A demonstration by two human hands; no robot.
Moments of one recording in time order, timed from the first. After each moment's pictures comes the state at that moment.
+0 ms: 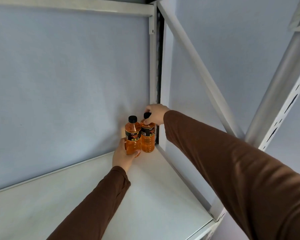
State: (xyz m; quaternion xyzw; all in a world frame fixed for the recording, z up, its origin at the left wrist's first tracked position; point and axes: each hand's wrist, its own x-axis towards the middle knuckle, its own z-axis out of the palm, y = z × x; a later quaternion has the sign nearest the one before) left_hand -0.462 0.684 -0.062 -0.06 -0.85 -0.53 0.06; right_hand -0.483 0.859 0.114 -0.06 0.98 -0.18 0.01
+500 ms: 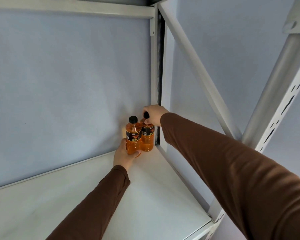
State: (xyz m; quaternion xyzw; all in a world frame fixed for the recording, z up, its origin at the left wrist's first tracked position) left_hand -0.461 0.688 -0.060 -0.04 -0.86 -0.50 0.06; right_hand -0.483 0.853 0.109 -0.10 0.99 -0.10 -0.03
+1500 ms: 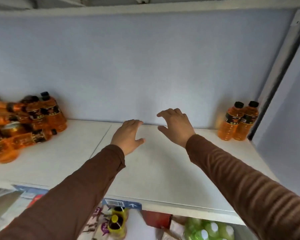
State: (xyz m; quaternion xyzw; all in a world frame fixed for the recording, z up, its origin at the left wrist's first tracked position) left_hand -0.215 0.401 0.024 0.02 -0.98 -0.13 0.17; right_hand -0.288 0.604 0.069 -0.35 0.91 -0.15 -0.16
